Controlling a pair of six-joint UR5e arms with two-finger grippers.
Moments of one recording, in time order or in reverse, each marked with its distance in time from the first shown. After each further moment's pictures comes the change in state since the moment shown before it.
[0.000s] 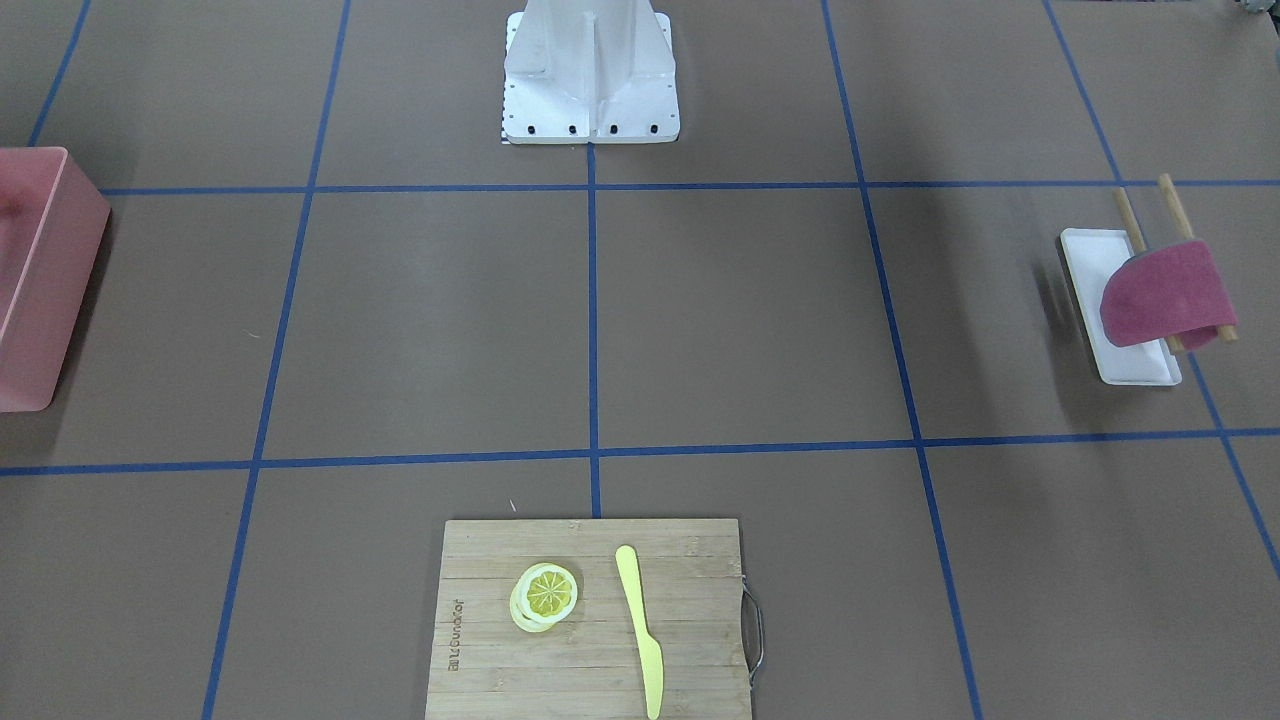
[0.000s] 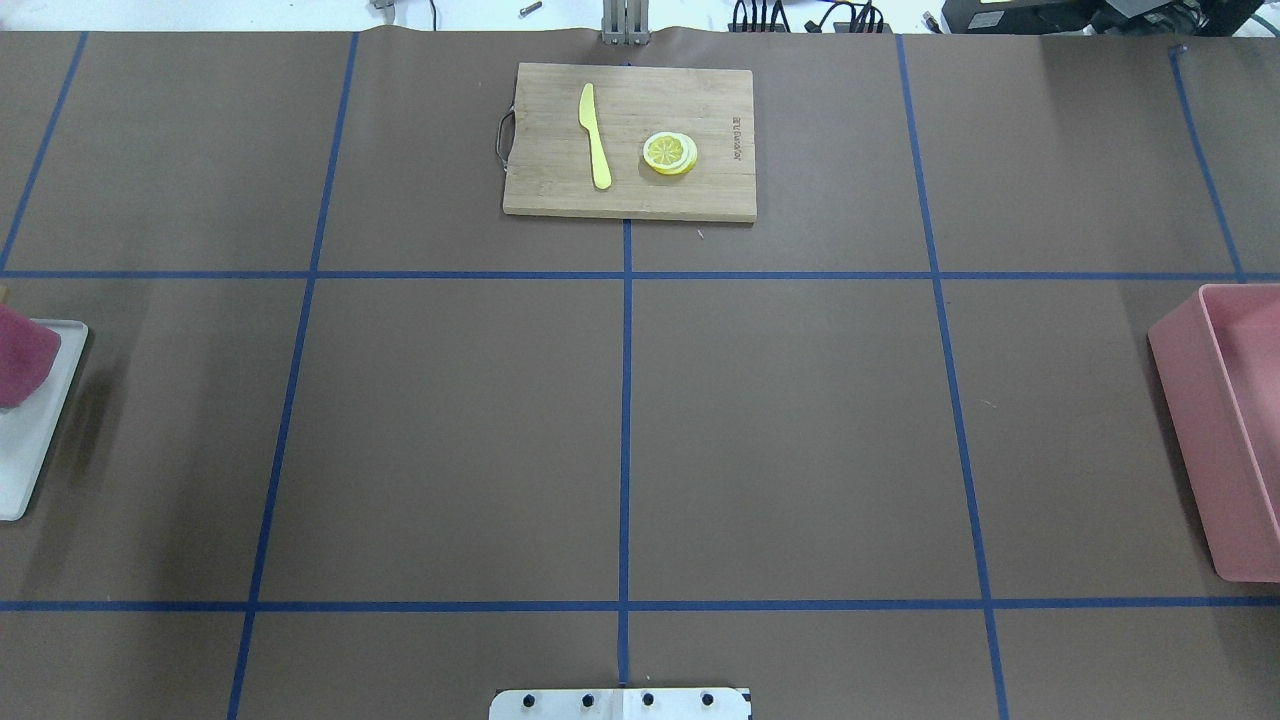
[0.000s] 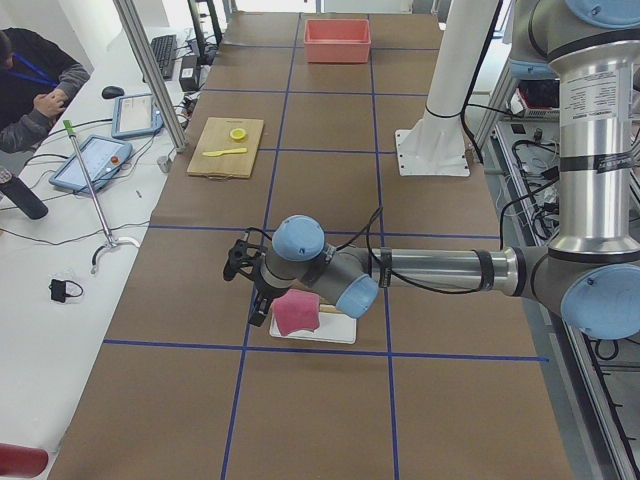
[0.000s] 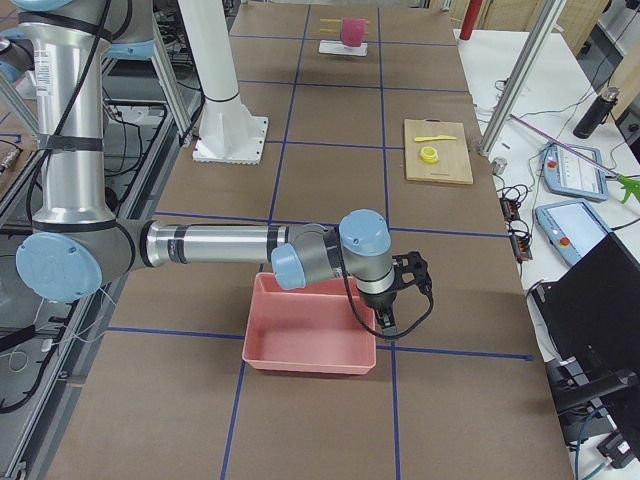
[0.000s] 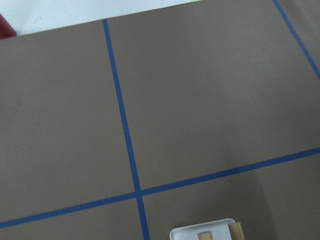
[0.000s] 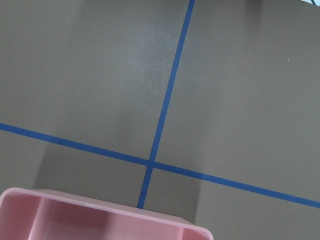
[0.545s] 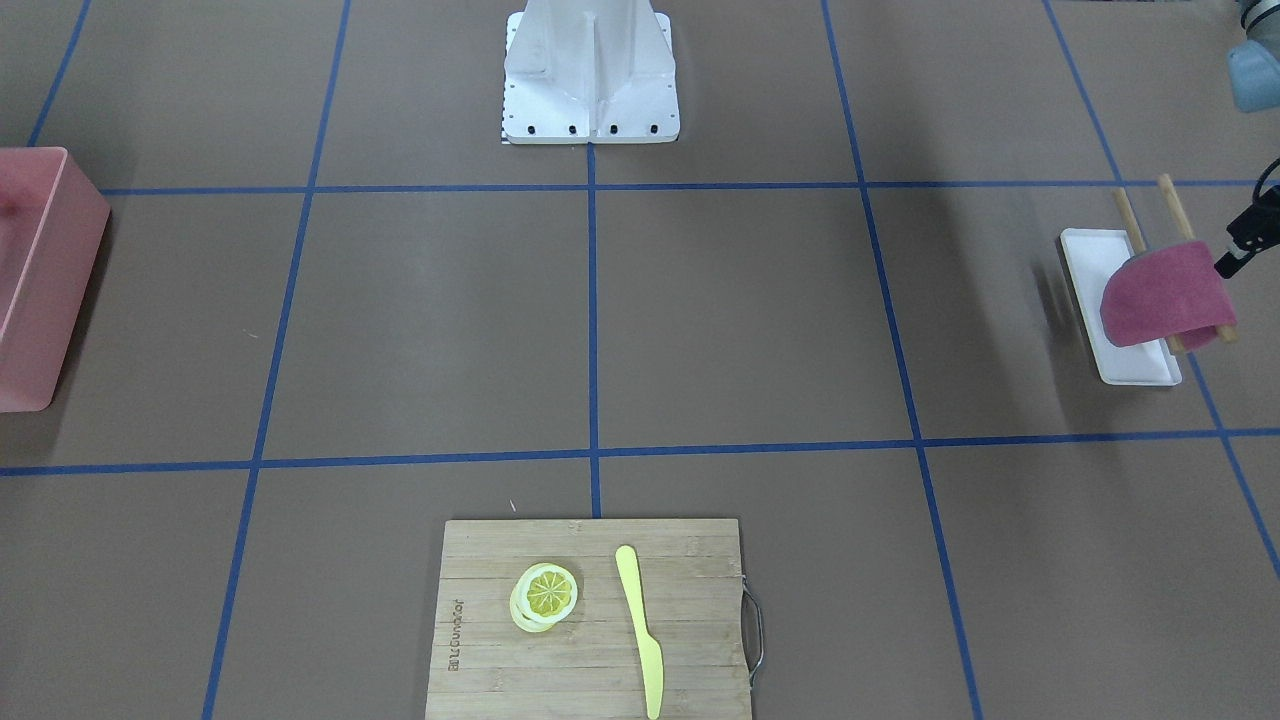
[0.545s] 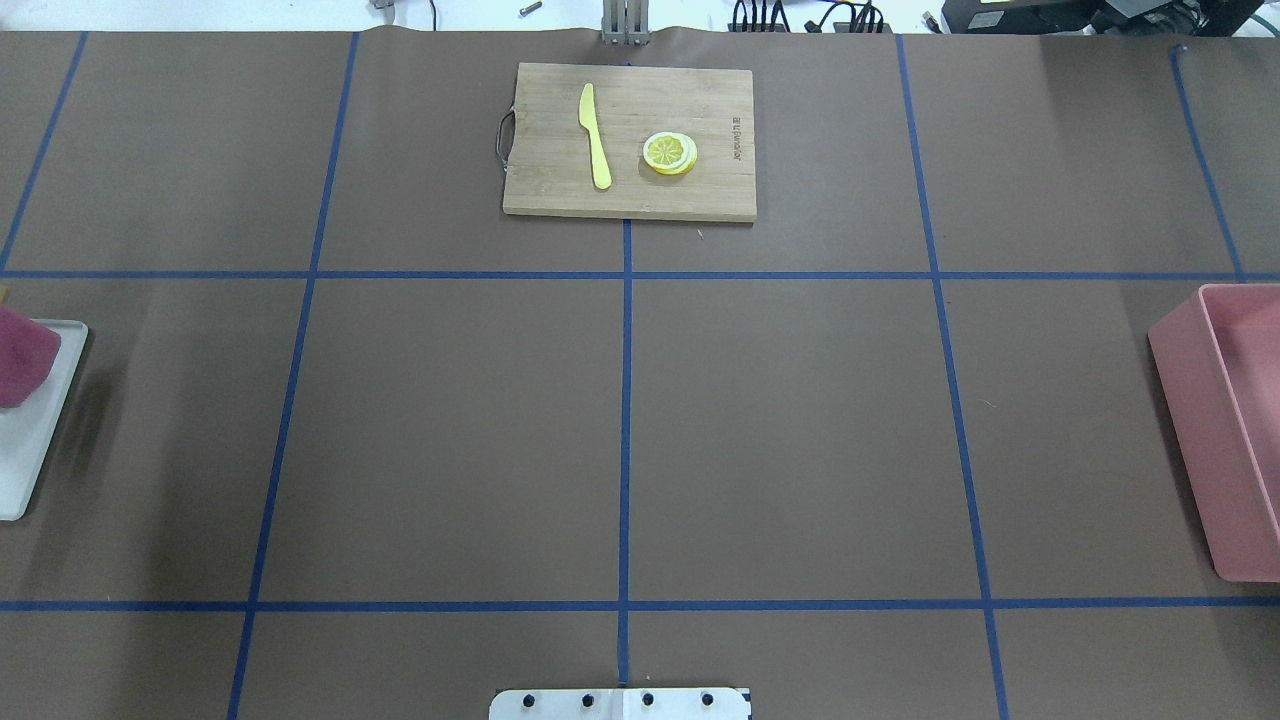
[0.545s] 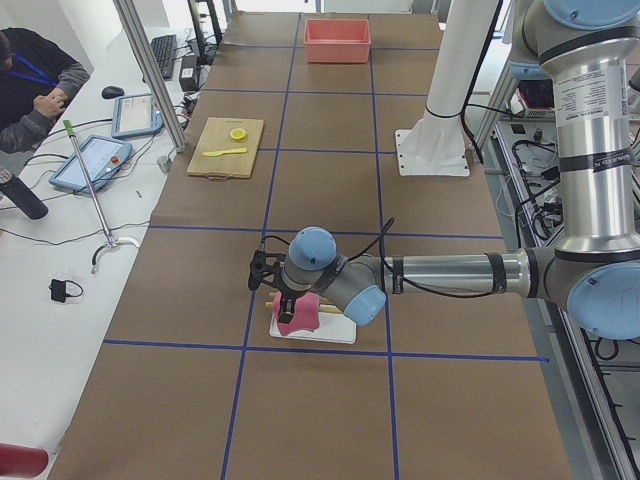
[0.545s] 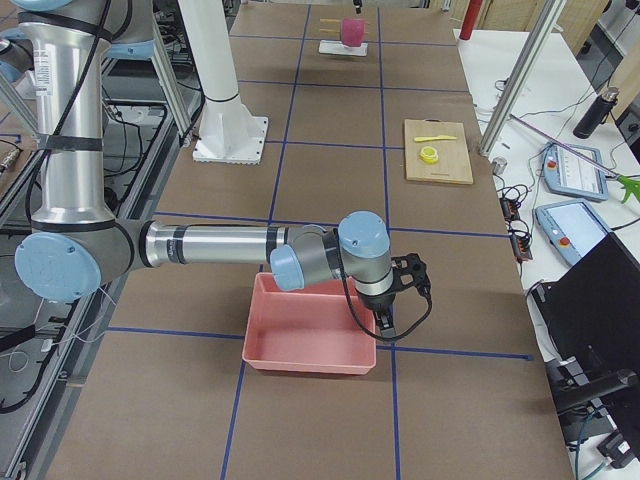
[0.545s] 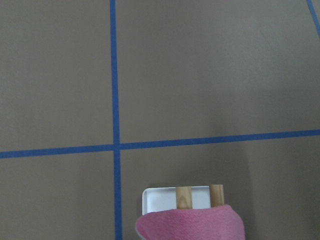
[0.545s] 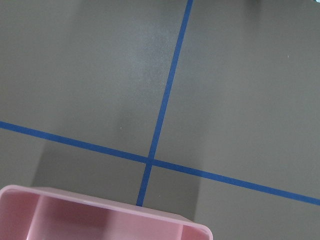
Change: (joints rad) left arm 0.123 0.049 0.022 -0.136 -0.023 -0.227; right arm 0.000 -0.003 -0.003 0.000 0.000 -0.001
